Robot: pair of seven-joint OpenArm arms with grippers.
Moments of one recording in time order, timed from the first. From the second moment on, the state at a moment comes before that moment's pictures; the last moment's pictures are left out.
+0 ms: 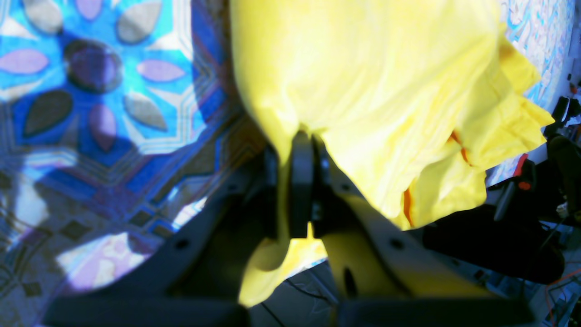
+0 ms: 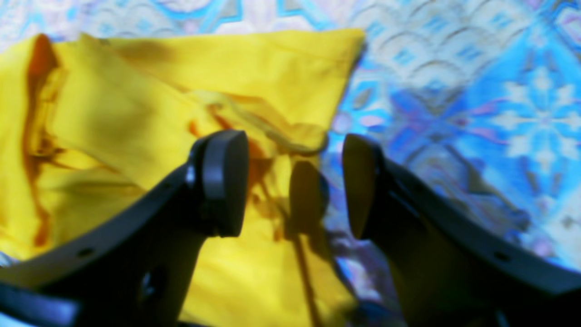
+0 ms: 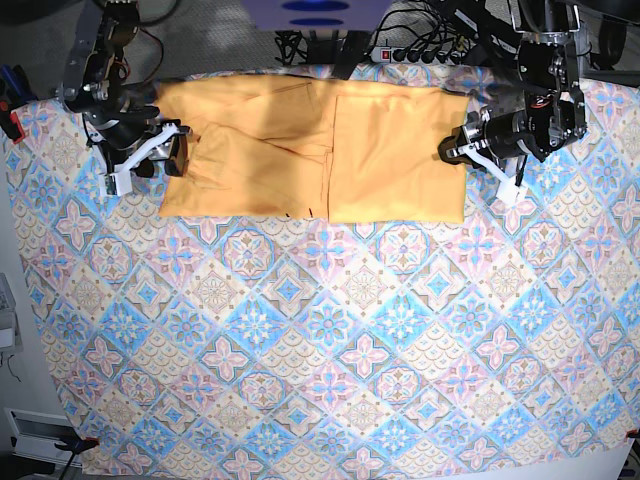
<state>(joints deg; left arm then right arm) 15.8 -16.4 -14.6 86.7 -52.6 -8.7 63.4 -24.3 7.1 22.3 100.4 27.0 26.0 -43.3</state>
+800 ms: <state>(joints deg) 15.8 -16.6 -14.5 86.7 -52.6 -8.7 63.2 -21.1 9.7 19.0 86.4 31.4 30.4 -43.0</state>
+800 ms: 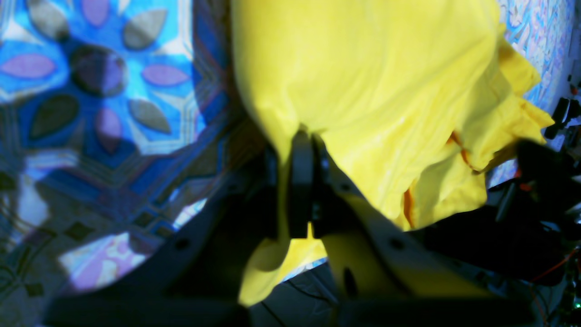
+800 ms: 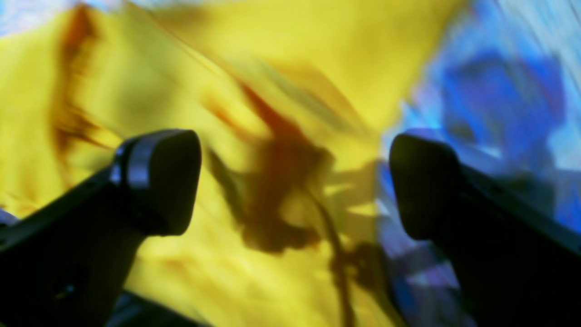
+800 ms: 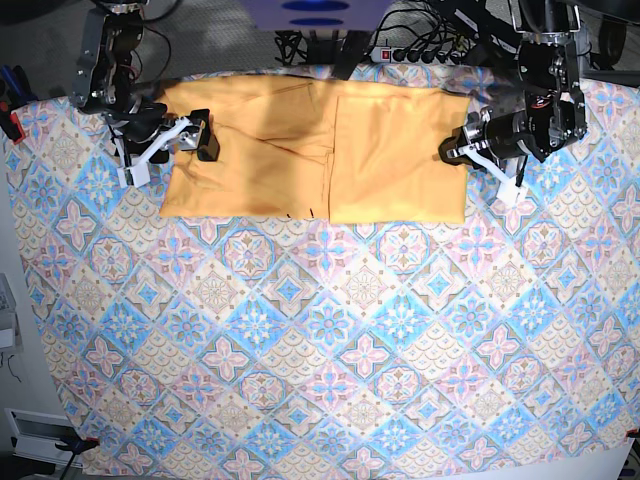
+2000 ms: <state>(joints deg) 15.8 -16.4 -14.5 86.7 -52.6 -8.7 63.2 -18.5 10.4 19.7 72.3 36.1 32.3 -35.2</state>
